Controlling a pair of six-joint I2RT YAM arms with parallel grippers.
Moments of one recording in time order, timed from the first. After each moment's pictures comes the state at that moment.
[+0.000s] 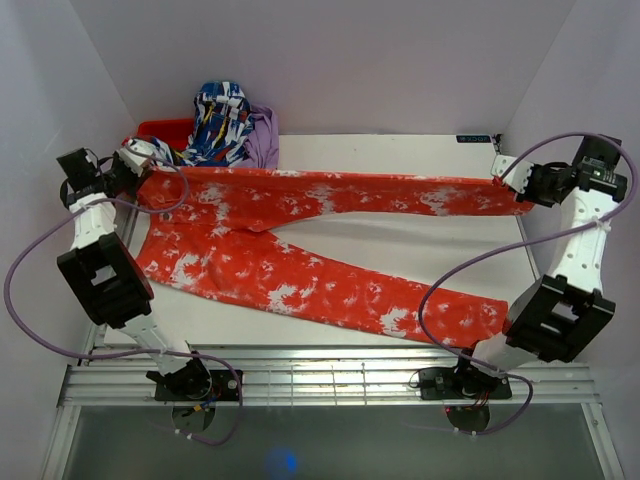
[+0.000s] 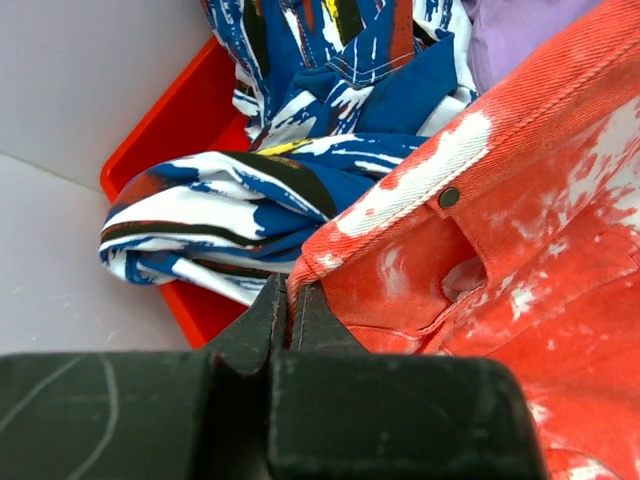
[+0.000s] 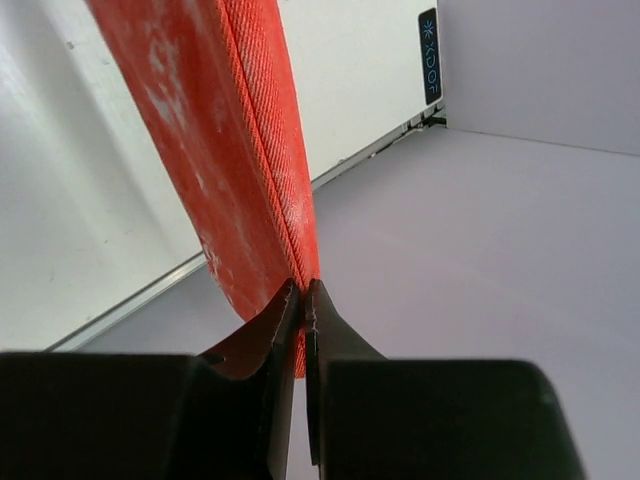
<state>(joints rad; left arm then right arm) 0.51 1.81 1.46 -0.21 0.87 0.97 -0.43 1.57 1.59 -0.95 -0.55 -1.69</state>
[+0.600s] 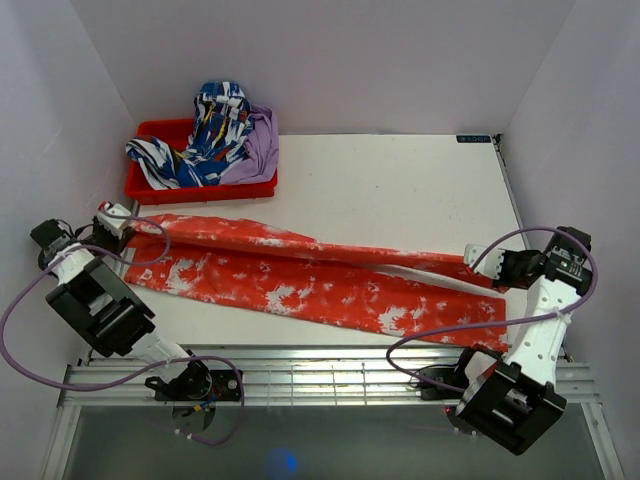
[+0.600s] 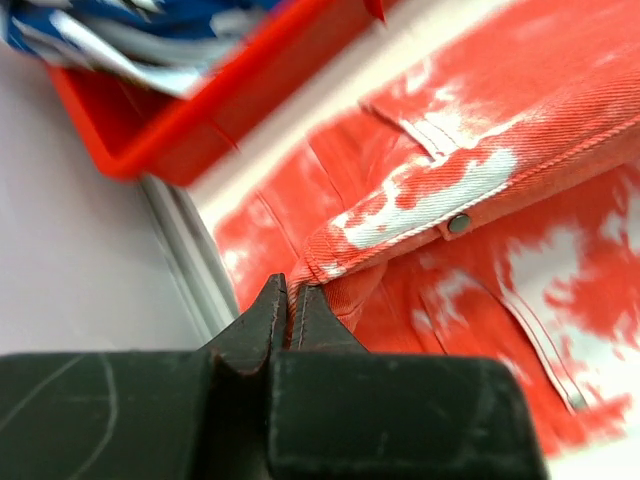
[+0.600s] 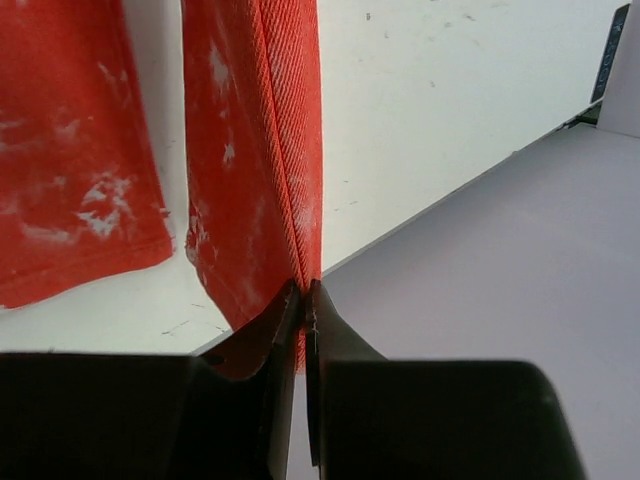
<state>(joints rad) 0.81 1.61 1.07 -0.31 1.07 1.21 -0.55 0.98 0.89 -0.98 -0.53 -1.92</state>
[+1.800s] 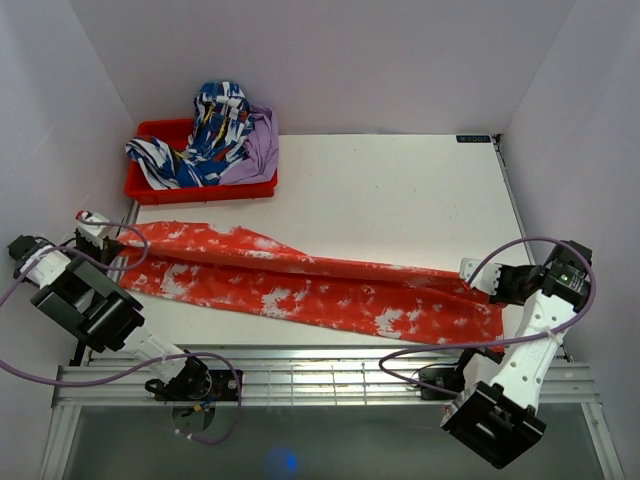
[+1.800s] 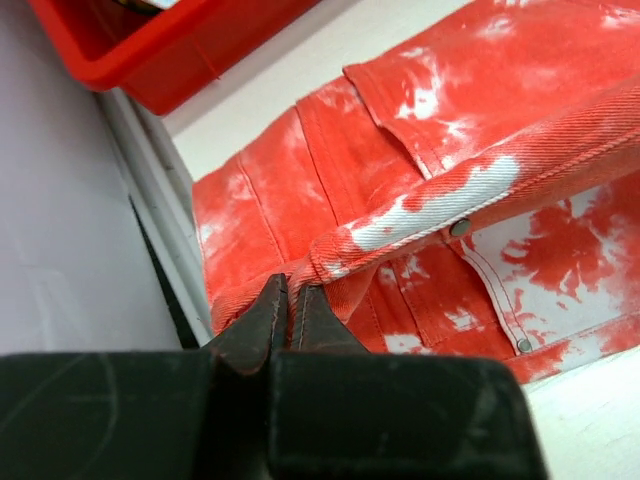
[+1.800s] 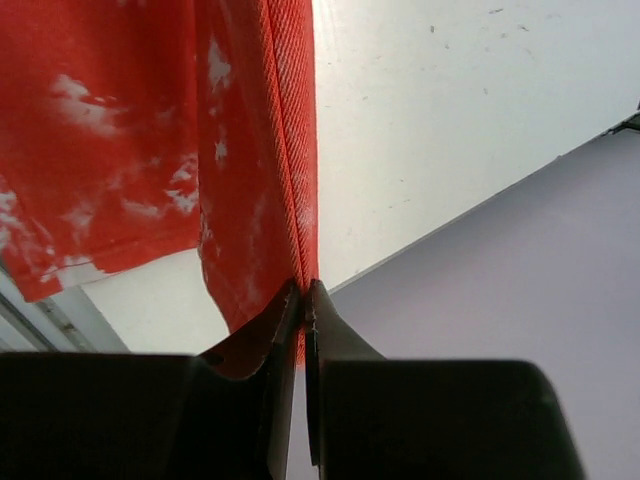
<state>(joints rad) 0.96 1.70 1.17 -0.71 1.09 1.45 -0.60 0.87 0.89 -1.19 -0.52 -1.99</state>
